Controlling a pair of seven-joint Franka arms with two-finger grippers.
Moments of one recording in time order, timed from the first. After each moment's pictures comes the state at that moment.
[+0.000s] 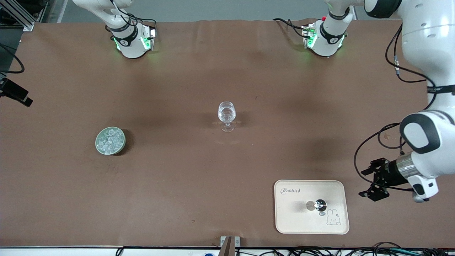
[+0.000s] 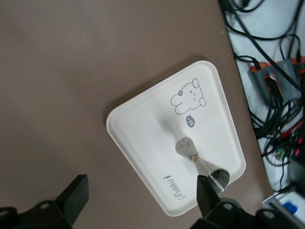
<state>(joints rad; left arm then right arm) -0.01 0.63 0.06 -1.35 -0.41 2.10 -0.75 -0.01 0.00 -0.09 -1.53 -0.02 1.61 0.10</state>
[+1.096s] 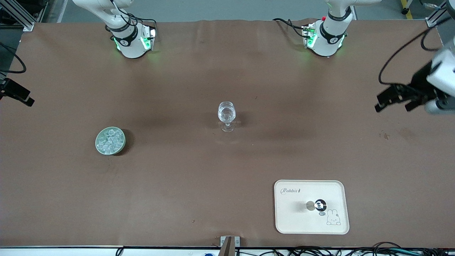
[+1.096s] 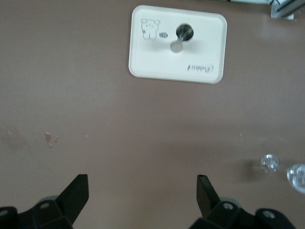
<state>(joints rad) -0.03 -0.06 -0.08 -1.66 -0.08 1.71 -0.13 -0.01 0.00 -0.09 -1.53 -0.02 1.61 0.10</state>
